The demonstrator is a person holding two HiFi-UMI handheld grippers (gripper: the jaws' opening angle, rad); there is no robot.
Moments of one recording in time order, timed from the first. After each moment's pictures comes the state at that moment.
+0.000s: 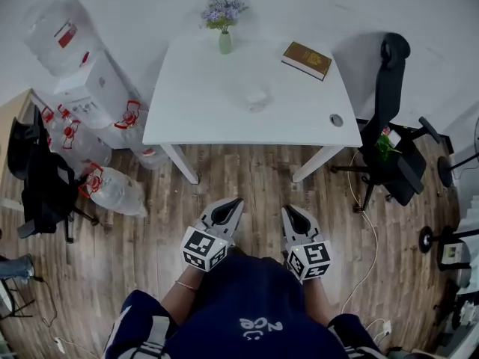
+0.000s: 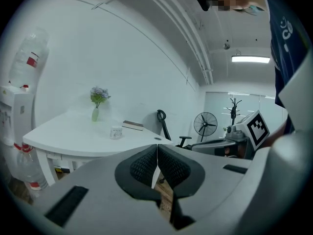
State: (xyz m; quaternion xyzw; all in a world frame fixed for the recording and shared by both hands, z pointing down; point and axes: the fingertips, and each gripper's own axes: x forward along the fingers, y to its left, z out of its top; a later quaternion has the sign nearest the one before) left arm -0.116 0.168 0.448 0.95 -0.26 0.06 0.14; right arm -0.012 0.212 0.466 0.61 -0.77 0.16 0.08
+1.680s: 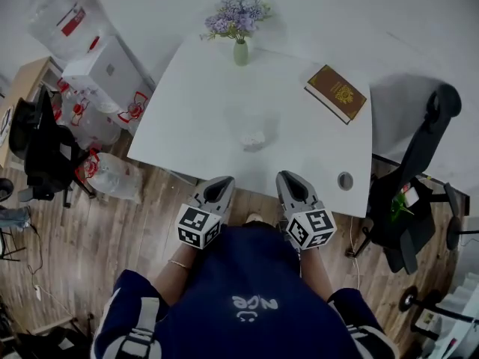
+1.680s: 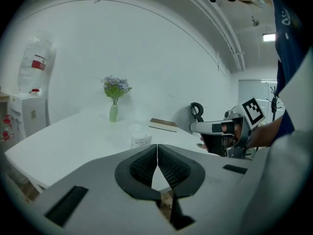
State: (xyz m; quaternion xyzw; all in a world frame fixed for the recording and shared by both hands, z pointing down) left arm 0.001 -0.092 0.484 0.89 -0.41 0.11 0.16; right arm 0.123 -0.104 0.468 0.48 -0.86 0.19 0.01
